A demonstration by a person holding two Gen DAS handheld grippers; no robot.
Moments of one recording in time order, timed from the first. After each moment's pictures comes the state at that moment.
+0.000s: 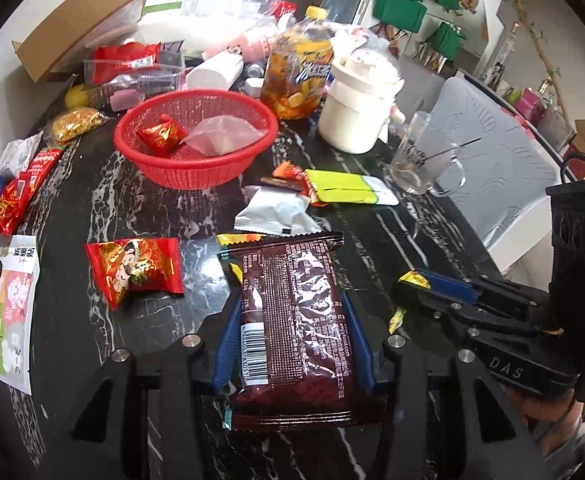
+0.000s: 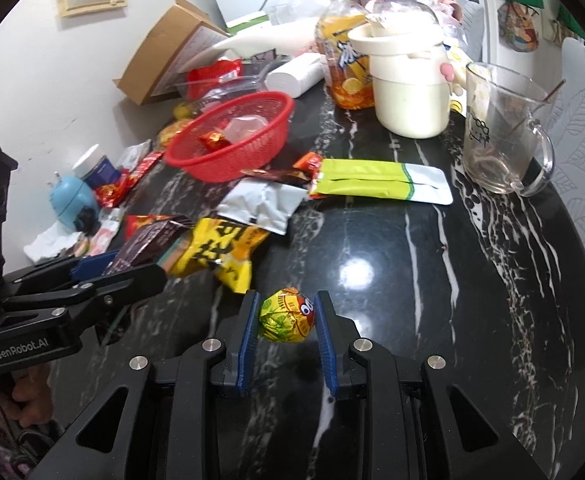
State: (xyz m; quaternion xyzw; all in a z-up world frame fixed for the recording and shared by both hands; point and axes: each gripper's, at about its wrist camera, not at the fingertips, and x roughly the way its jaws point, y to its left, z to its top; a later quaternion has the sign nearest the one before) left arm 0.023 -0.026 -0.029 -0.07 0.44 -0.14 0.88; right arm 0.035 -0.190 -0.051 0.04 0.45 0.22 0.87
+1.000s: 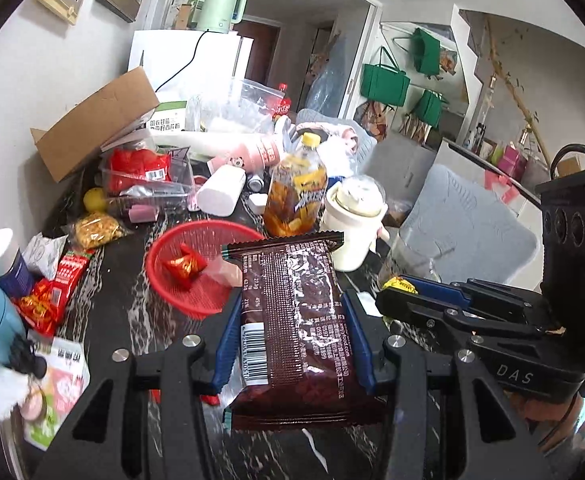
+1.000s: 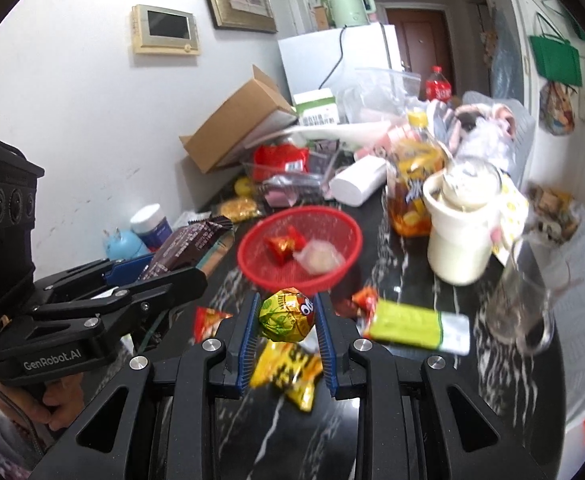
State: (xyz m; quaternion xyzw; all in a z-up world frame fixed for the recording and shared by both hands) left arm 0.036 0.006 0.060 -0.09 0.30 -0.14 0.94; right arm 0.058 -0.150 0.053 0.01 0.33 0.29 0.90
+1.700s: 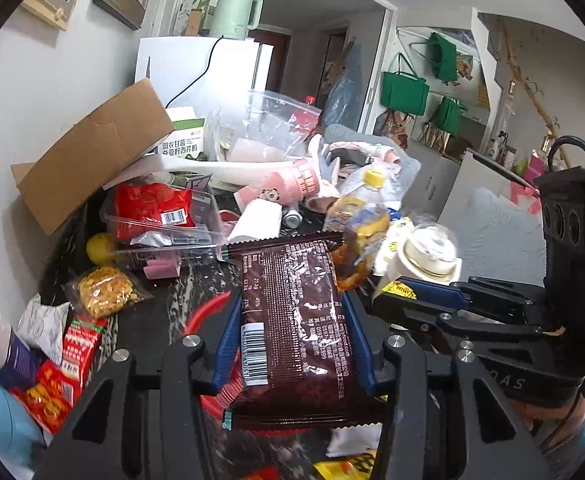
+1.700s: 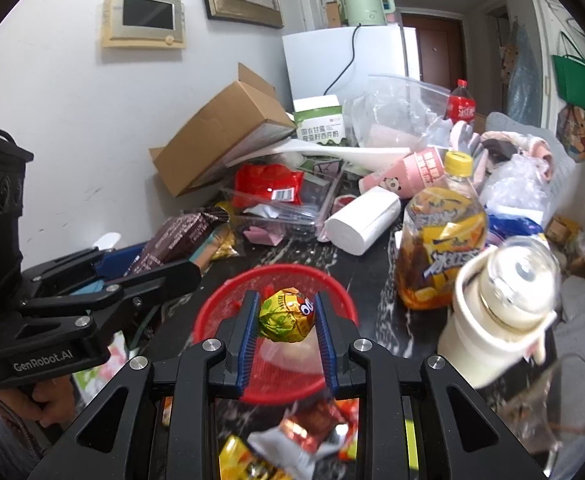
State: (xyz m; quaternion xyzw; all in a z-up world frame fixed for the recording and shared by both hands) left arm 0.155 0.044 0.060 -0.07 0.29 -0.11 0.95; right arm 0.183 -0.102 0.049 -0.02 0.33 0.29 0.90
